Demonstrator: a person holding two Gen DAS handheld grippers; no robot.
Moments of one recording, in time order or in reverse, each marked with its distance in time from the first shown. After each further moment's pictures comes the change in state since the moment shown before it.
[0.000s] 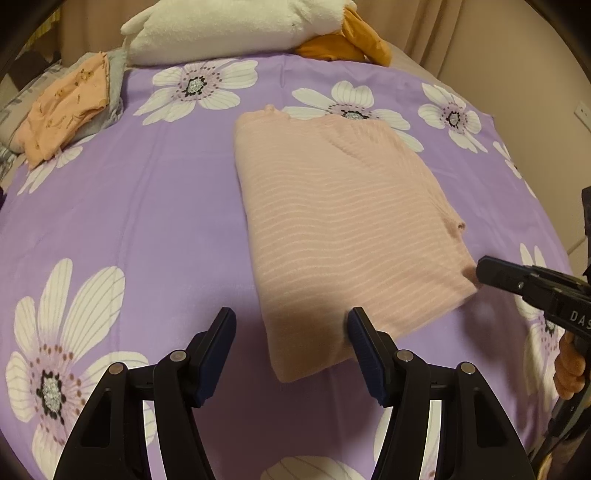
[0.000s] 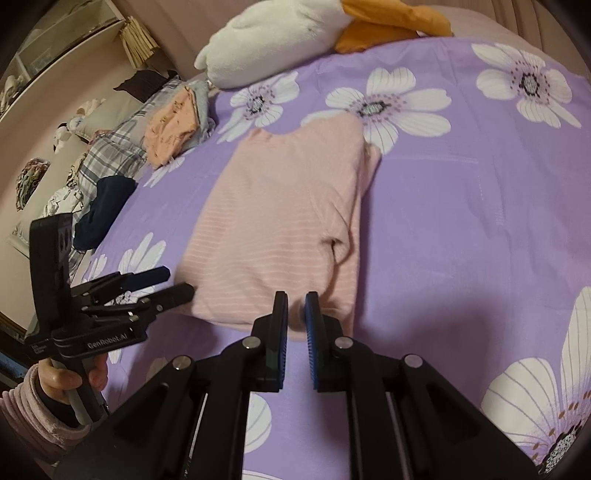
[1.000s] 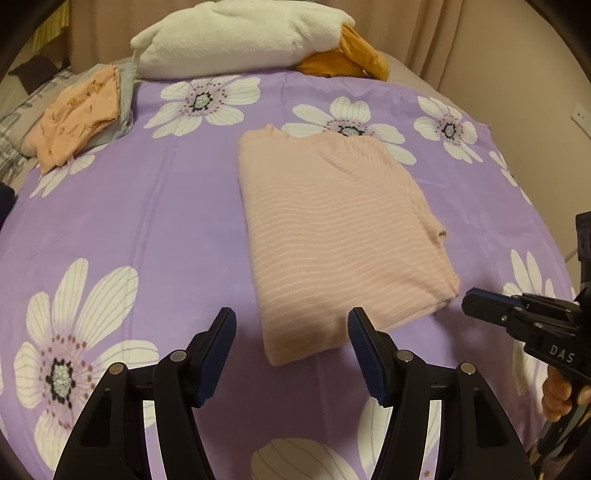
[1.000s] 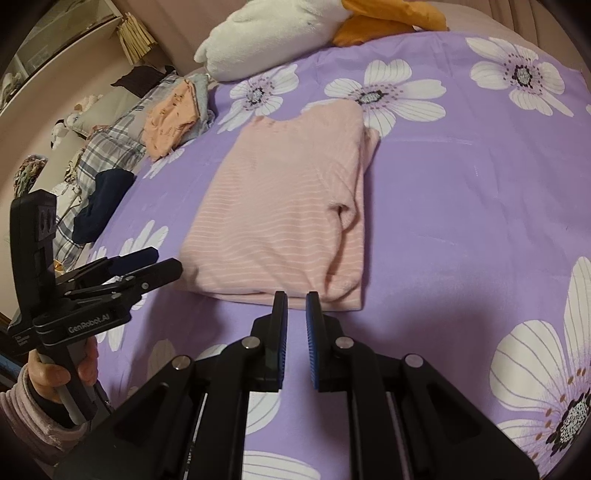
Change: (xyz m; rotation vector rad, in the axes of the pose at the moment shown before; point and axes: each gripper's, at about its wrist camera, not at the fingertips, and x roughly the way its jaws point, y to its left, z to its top) left arm -0.024 -0.010 -0.007 -0.008 -0.052 0.021; right arm -0.008 0.011 -0.022 0.012 0.019 -0.017
